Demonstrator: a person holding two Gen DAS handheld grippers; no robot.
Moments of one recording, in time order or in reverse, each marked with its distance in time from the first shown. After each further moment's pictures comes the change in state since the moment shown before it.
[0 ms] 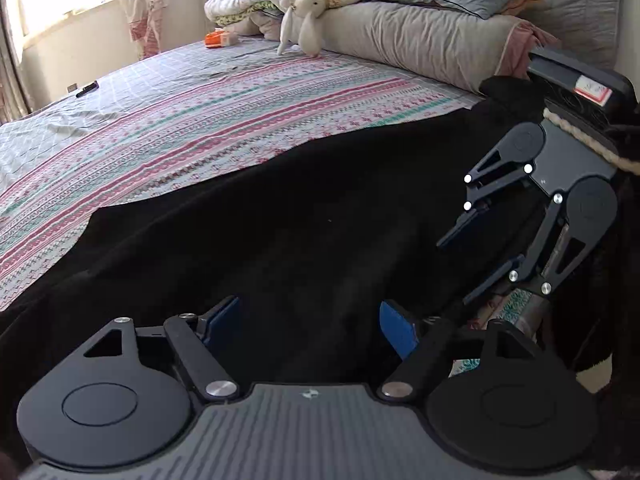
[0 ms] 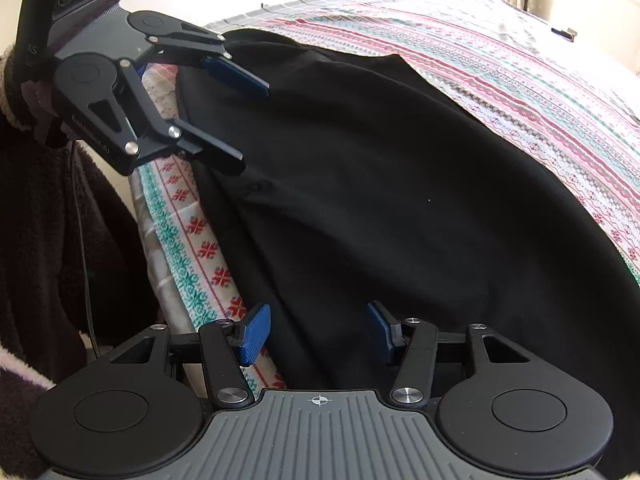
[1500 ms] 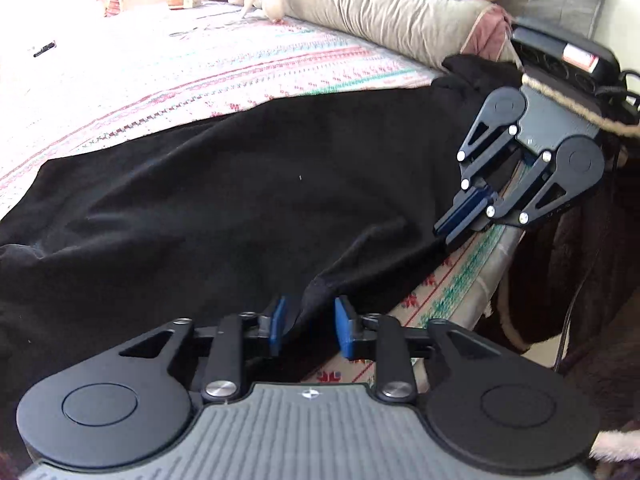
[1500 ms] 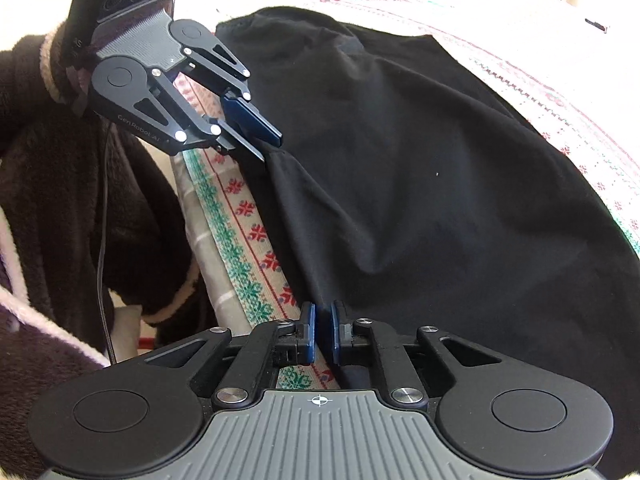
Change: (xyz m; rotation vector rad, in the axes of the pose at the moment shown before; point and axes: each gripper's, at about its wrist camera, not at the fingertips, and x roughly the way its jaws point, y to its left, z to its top) left arm -0.008 0.030 -0.009 -0.071 0.056 -0.174; right arm -0.027 -0.010 -0.008 -0.025 0.050 0.106
